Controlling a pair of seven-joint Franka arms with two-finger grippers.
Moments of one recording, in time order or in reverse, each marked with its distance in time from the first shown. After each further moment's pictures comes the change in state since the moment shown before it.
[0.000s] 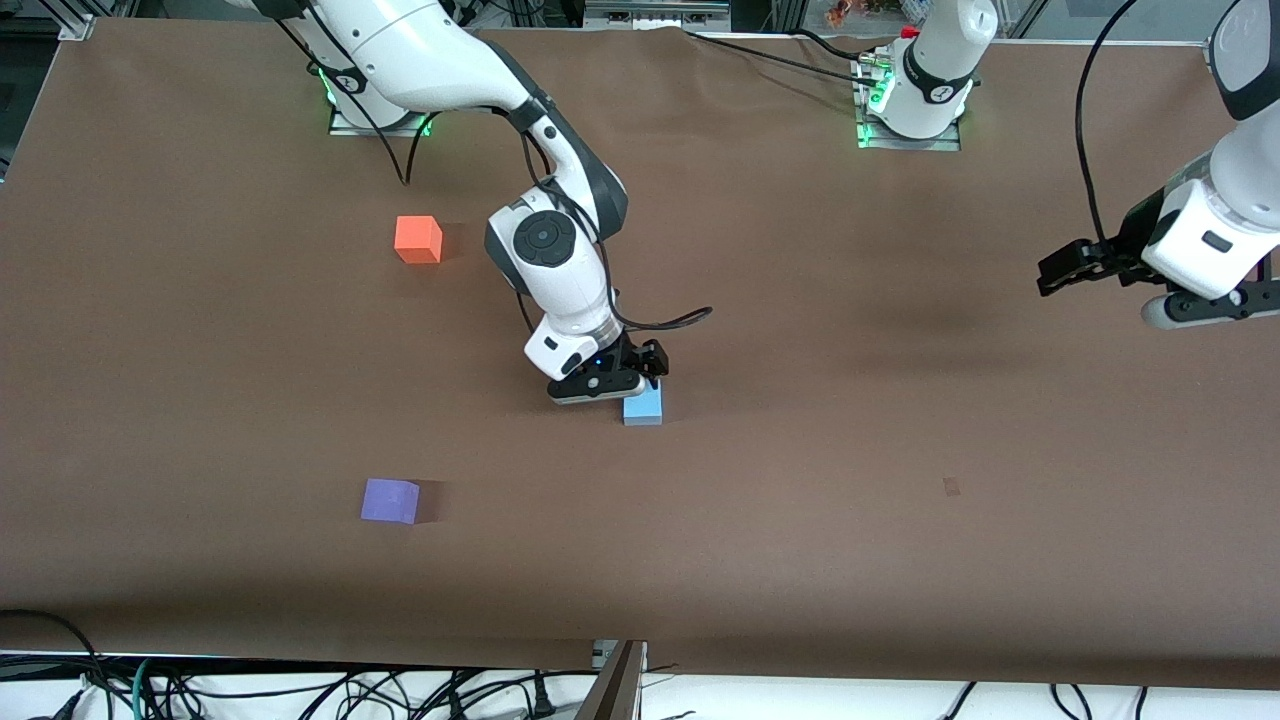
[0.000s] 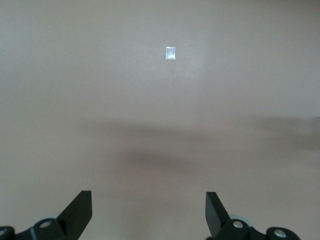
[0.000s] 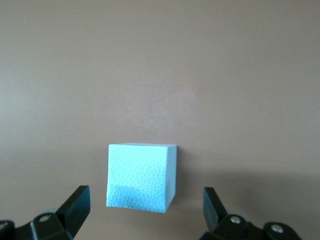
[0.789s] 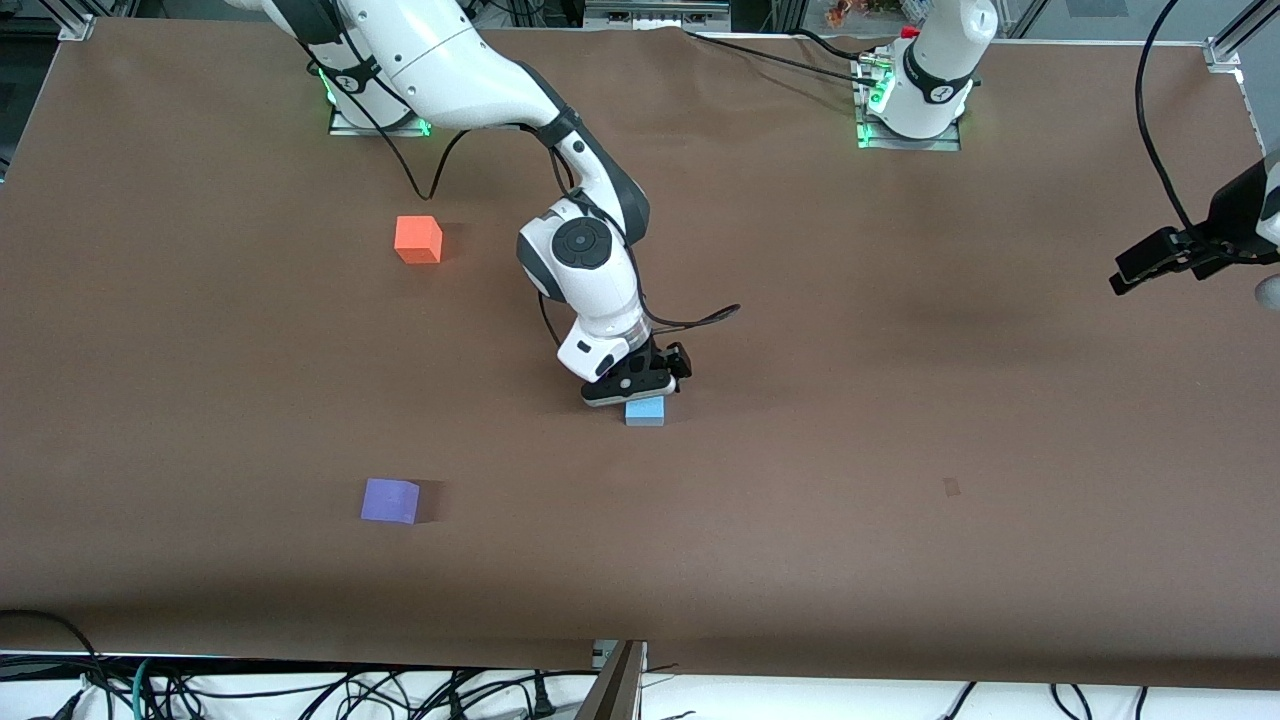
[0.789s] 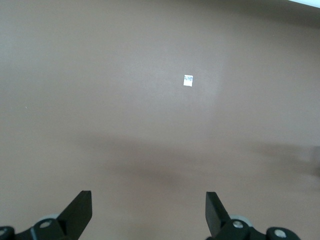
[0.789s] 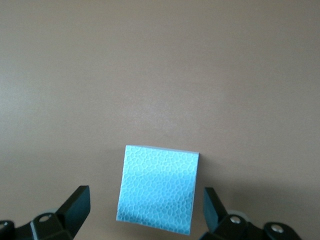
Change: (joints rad) left arm 0.065 0.000 0.021 0.071 0.000 0.019 0.011; right arm 0.049 0.093 -0.028 0.095 -0.038 0.014 0.019
